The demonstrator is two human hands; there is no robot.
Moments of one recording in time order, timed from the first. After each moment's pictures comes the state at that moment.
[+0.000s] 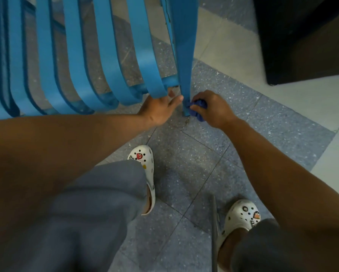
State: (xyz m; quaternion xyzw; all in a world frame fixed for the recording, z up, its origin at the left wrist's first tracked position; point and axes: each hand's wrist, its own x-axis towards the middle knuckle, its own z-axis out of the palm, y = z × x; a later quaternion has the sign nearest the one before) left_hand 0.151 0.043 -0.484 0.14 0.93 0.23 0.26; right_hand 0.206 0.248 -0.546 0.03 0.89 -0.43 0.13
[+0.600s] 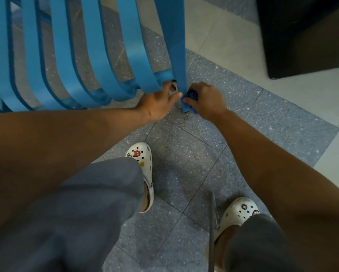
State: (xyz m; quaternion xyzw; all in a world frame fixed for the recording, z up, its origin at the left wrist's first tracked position) left_hand 0.146 0.049 -0.496 0.18 0.94 0.19 0.23; right_hand 0.190 0.237 -0.550 0.03 0.93 -0.35 0.11
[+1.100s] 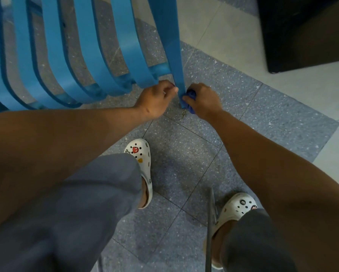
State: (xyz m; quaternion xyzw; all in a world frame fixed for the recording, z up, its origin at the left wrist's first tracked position) left_hand 0.151 0.050 -0.500 0.12 0.92 0.25 0.26; right_hand 0.201 0.230 -0.569 0.09 0.91 -0.38 0.14
